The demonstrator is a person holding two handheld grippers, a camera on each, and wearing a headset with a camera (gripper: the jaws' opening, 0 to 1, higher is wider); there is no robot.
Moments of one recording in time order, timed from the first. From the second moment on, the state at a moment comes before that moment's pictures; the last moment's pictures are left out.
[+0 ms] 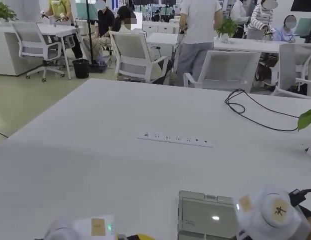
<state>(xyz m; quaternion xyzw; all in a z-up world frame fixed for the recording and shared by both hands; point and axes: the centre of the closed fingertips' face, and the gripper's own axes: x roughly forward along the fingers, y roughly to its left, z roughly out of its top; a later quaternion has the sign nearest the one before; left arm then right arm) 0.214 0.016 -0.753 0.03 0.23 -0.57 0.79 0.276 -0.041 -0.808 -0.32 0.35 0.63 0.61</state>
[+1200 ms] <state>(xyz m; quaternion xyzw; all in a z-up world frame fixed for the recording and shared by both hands) 0.218 0.021 -0.752 0.03 0.23 -0.56 0.79 0.277 -0.102 -0.748 -0.23 0.33 0.60 0.69</state>
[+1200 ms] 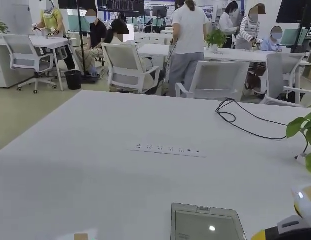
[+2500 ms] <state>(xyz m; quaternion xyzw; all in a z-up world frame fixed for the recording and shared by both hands) 0.221 0.021 -0.753 0.03 0.24 -0.56 0.79 0.247 -0.258 -0.837 -0.39 0.45 0.56 0.58</state>
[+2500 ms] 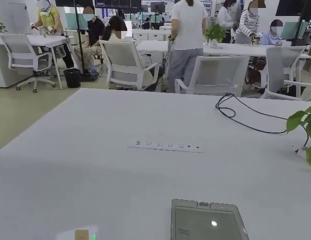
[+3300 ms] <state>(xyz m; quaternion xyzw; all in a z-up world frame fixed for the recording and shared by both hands) 0.219 0.024 -0.755 0.03 0.25 -0.56 0.79 0.256 -0.277 -0.859 -0.44 0.44 0.55 0.56</state>
